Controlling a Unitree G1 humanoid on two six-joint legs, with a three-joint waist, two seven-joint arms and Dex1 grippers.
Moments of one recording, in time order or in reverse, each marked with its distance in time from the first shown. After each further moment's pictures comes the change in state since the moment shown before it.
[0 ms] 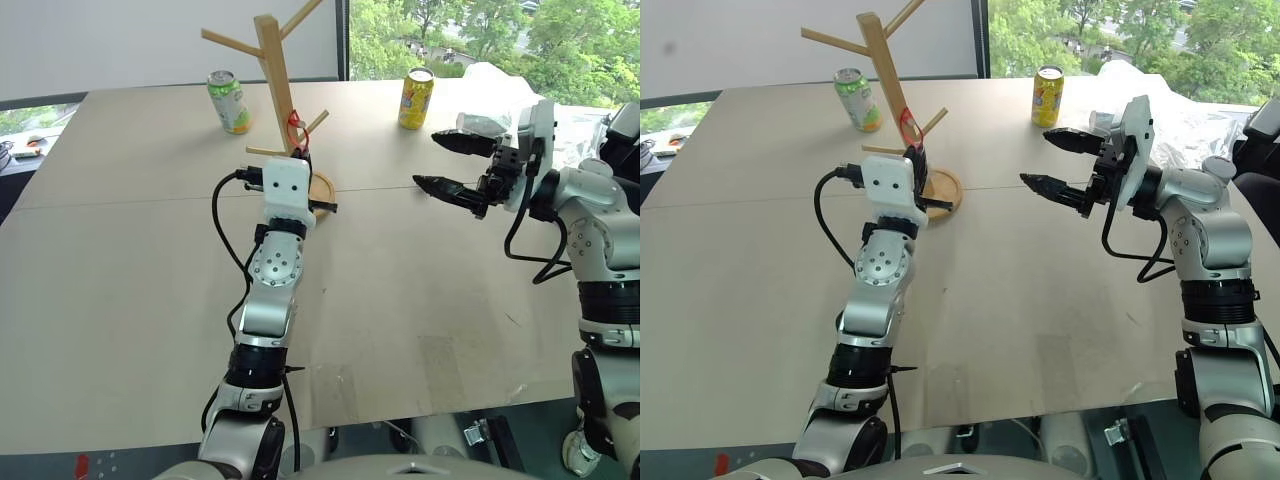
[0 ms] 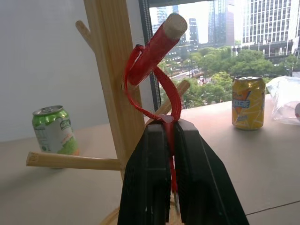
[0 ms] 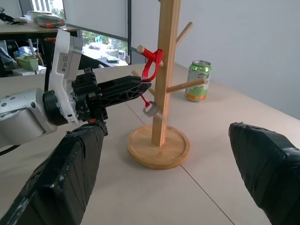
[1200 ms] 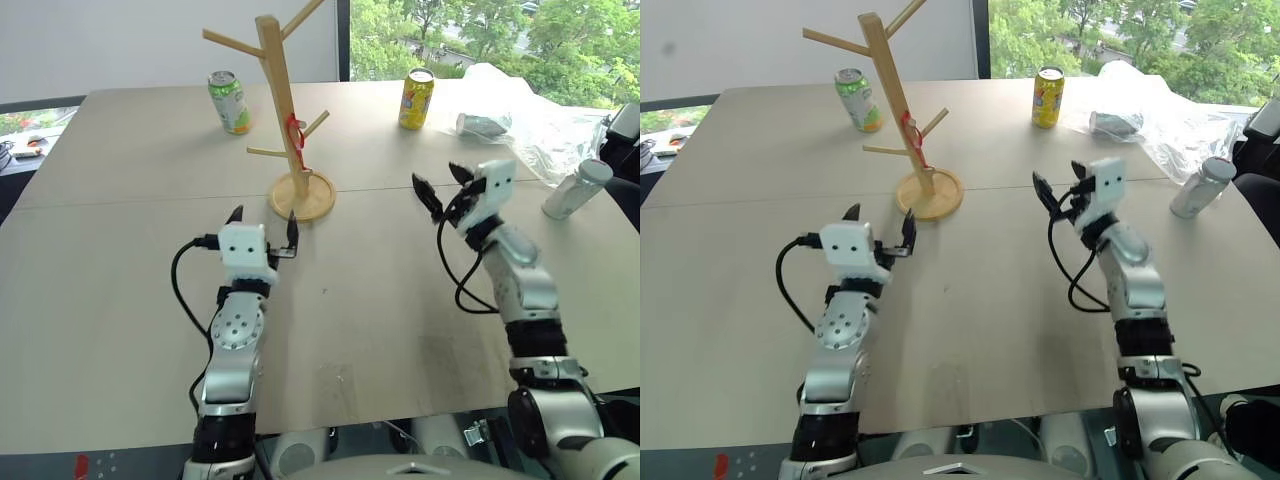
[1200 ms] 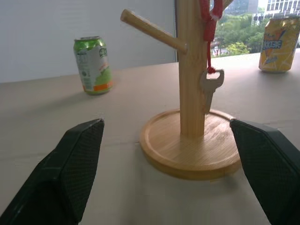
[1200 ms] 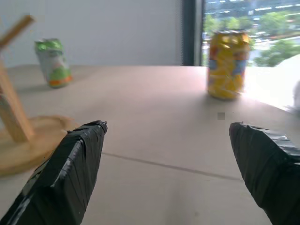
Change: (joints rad) left arm 0.423 0.066 0.125 -0.172 -0.123 -0.063 -0.091; right arm 0.257 0.394 -0.030 0.214 -0.315 -0.386 -0.712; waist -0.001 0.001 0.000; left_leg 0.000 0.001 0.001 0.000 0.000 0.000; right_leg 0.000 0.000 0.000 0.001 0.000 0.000
